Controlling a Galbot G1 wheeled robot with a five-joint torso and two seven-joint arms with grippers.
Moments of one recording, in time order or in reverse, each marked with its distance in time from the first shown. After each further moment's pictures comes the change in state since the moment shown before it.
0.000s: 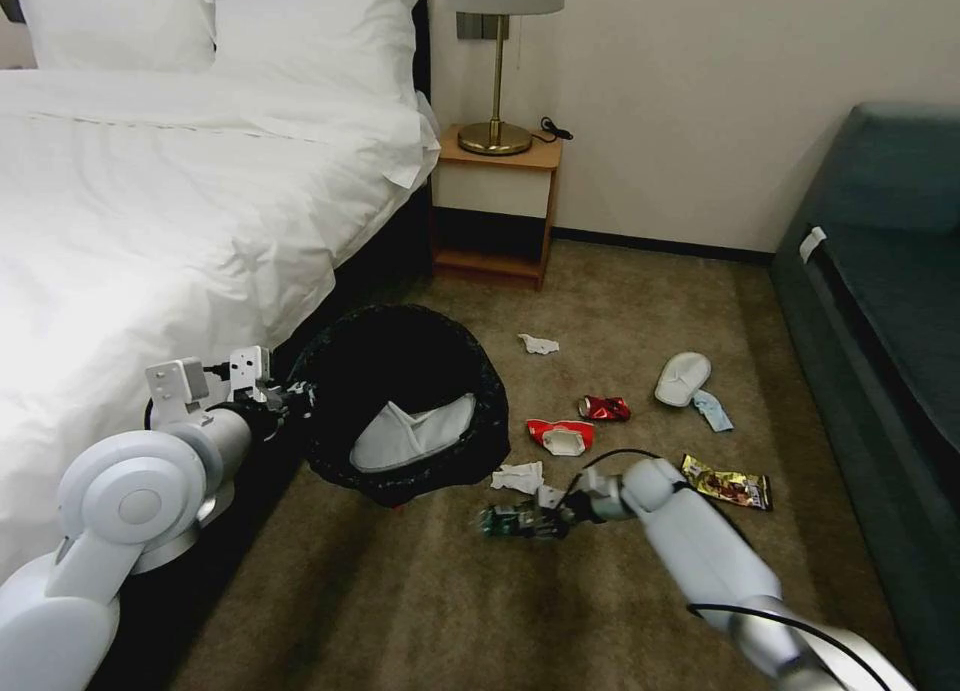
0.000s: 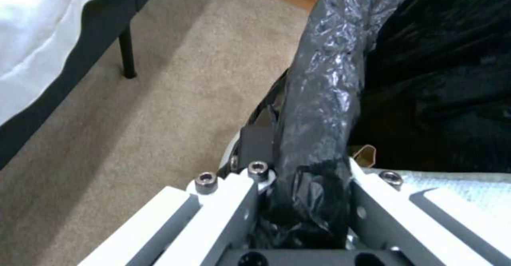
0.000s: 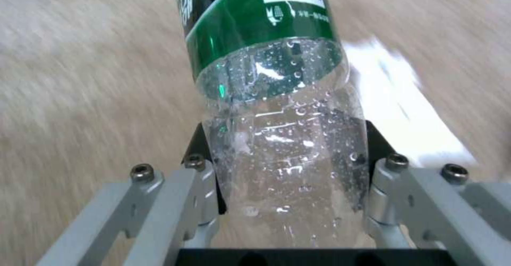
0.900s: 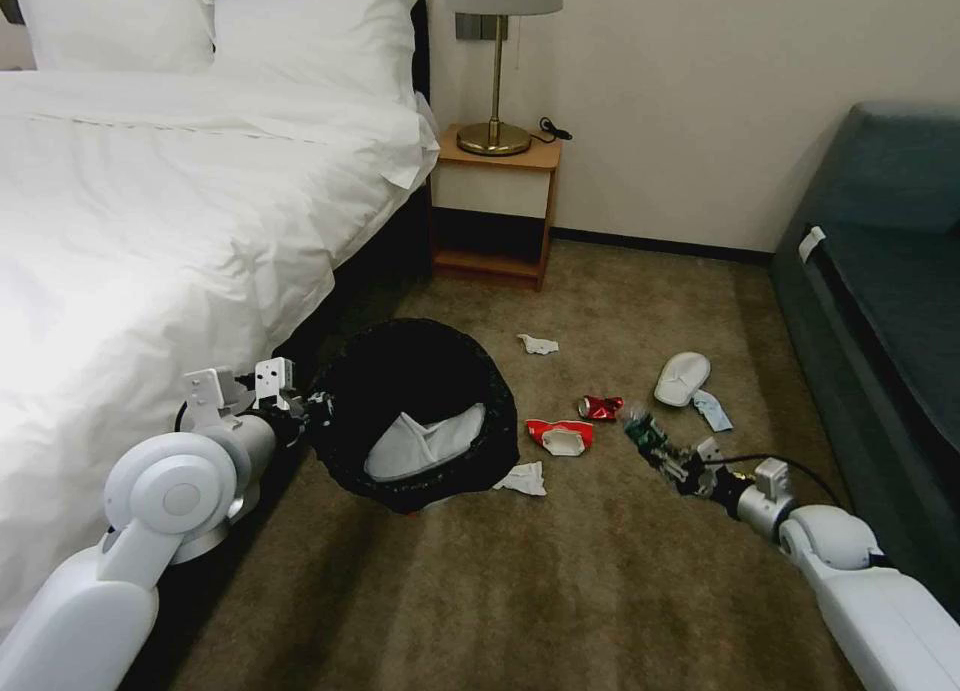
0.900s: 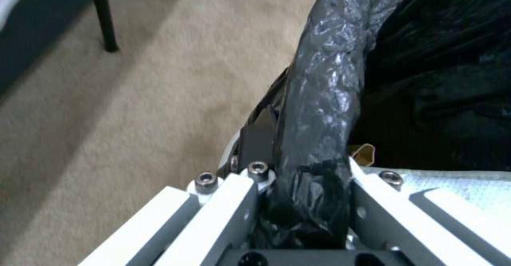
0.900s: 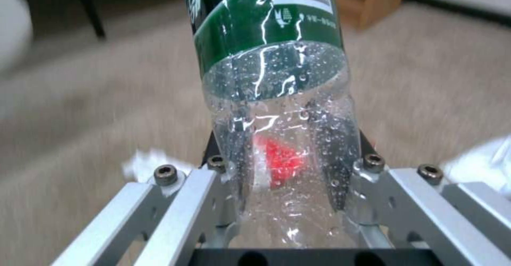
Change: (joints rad) left arm -0.020 -0.026 0.096 0.066 0.036 0.000 0.028; right arm -0.379 -0.243 0.316 0.525 0.685 -0.255 0.442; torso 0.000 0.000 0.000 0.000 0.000
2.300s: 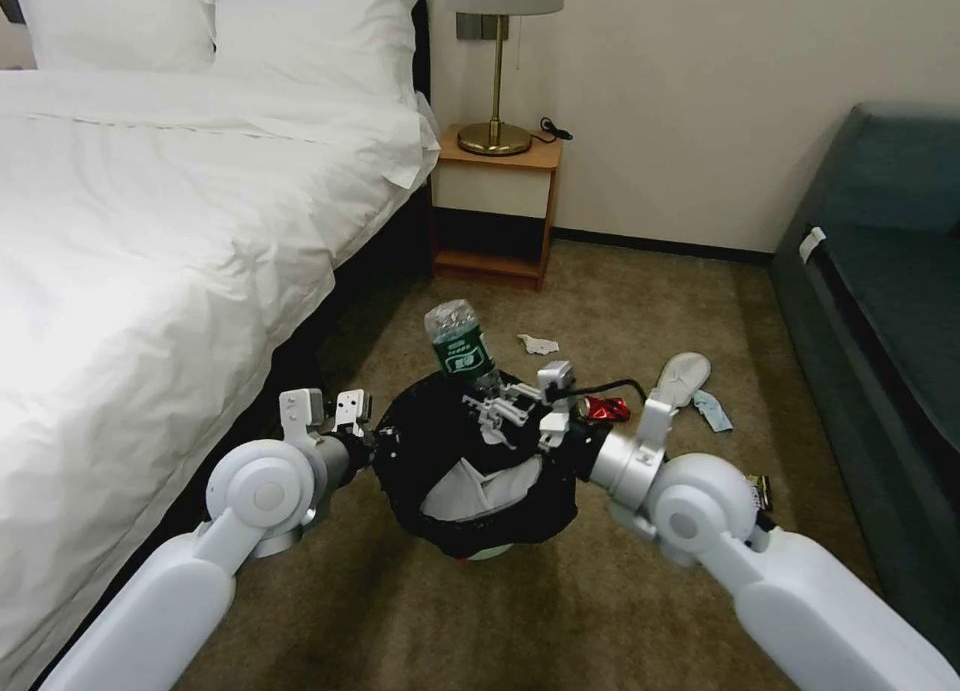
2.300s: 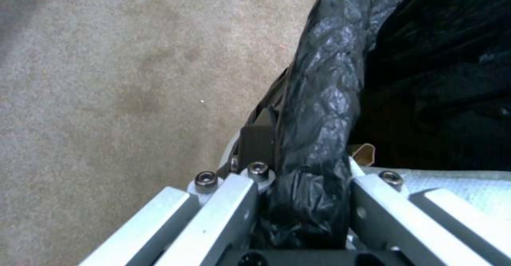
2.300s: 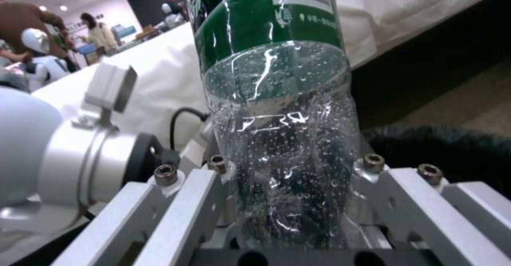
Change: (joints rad) left arm -0.143 -0.048 0.242 0.109 -0.049 0.000 -0.034; right arm 0.135 -0.006 -0.492 0.645 0.512 -0.224 0.380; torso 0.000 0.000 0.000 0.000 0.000
